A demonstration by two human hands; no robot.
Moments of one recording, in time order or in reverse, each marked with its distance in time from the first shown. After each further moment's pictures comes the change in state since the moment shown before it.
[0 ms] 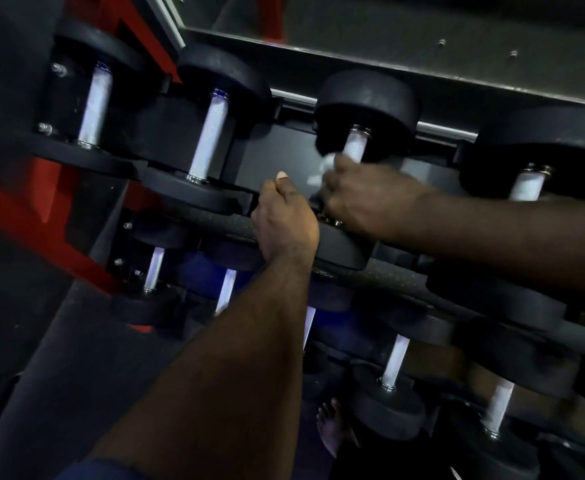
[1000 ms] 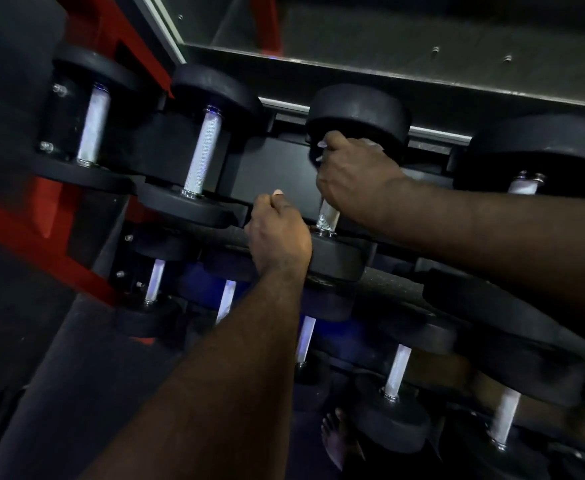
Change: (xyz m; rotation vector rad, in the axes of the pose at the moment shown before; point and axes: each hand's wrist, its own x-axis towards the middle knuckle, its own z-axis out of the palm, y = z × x) left_hand -0.002 0.002 -0.002 0.031 0.005 0.009; right_hand 0.022 0.023 -0.013 0.085 -0.030 0.325
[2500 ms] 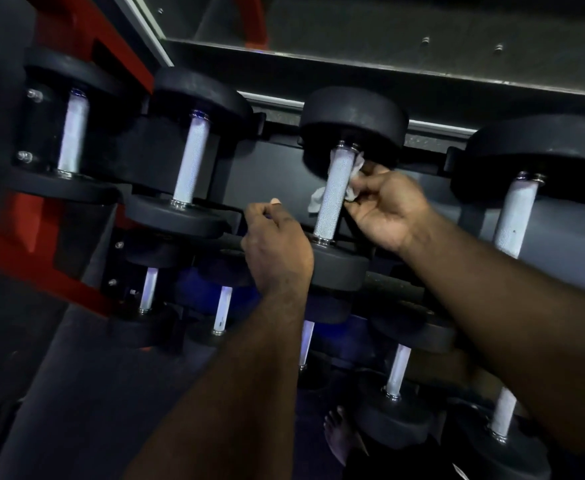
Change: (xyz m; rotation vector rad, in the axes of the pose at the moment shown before) left_hand -0.004 -0.001 0.001 -0.041 -0.009 -0.020; right_hand -0.016 -0.003 0.047 2.875 0.334 1.116
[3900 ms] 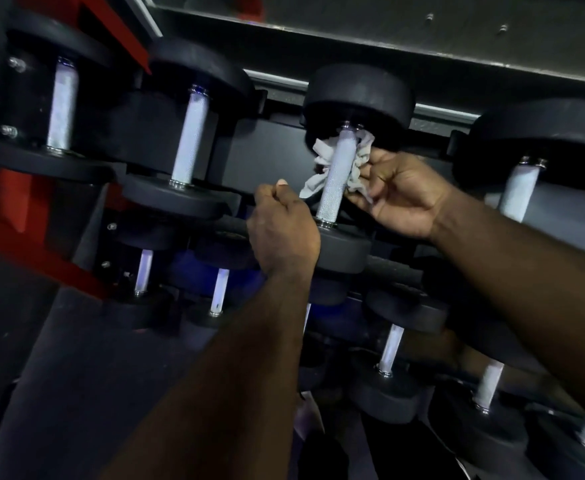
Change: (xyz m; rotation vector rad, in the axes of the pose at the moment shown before) left_hand 0.001 0.001 0.001 0.055 -0.027 0.042; right_hand -0.013 -0.019 -0.011 -0.387 -0.247 0.118
